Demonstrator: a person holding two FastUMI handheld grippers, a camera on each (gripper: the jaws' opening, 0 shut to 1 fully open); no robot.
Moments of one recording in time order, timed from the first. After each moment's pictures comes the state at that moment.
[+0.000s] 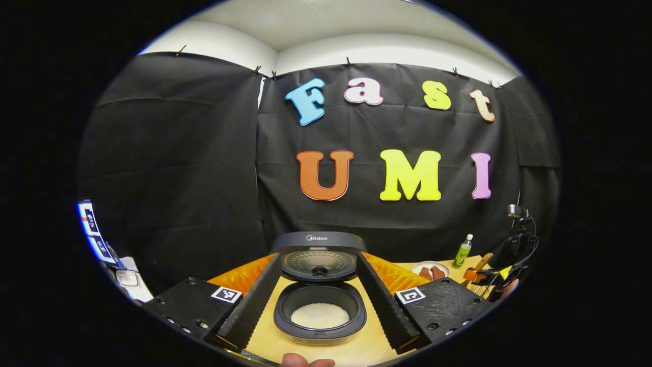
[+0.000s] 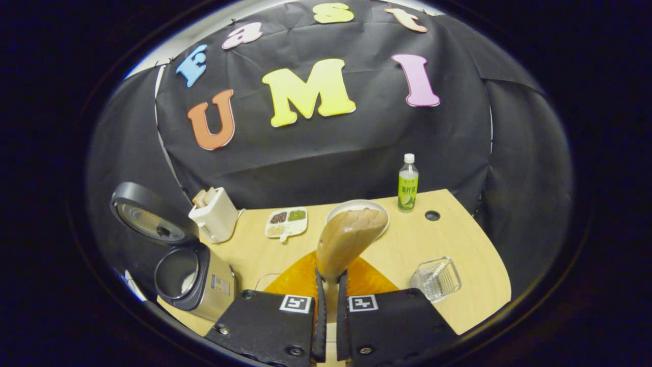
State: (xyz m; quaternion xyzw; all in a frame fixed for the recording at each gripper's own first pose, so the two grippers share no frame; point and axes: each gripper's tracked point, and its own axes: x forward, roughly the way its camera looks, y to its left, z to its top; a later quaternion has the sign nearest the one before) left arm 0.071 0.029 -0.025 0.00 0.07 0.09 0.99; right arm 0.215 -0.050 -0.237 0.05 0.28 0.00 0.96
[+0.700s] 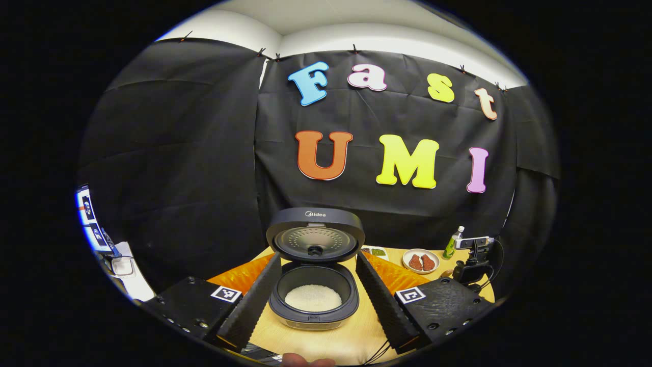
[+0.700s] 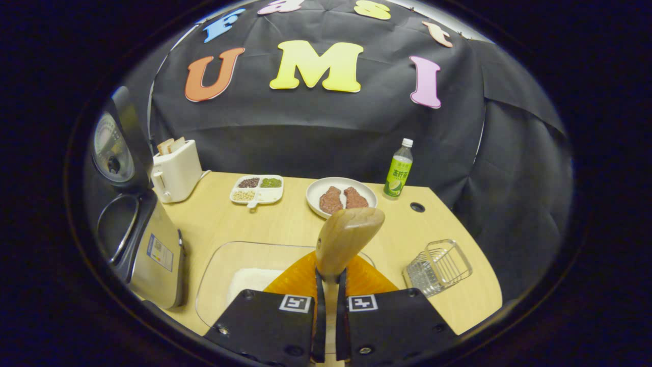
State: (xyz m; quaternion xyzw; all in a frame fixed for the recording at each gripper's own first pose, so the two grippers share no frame) left arm 0.053 0.022 -0.046 -0.03 0.12 0.07 0.99; right arm 0.225 -0.017 -0.326 -0.03 0.29 -0.06 0.95
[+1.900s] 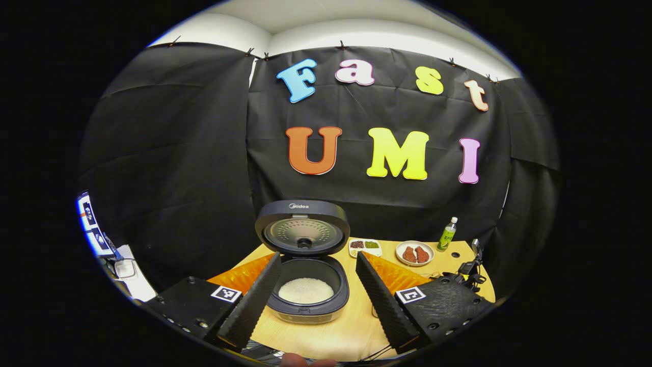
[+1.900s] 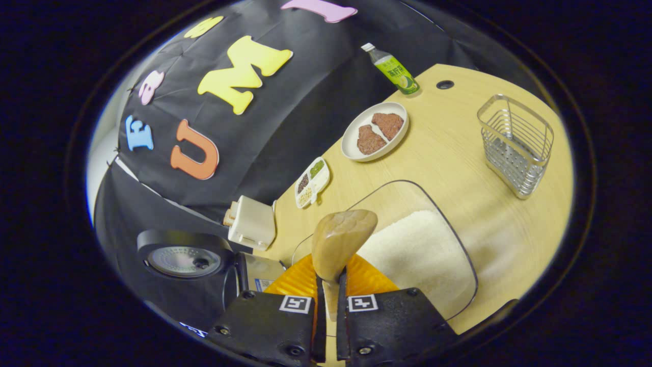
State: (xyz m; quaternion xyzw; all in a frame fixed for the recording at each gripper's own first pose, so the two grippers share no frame) left arm 0.042 -0.014 -0.047 -0.01 0.14 0.05 0.99; right arm 0.203 0.009 -0.339 0.42 0.36 0.05 0.83
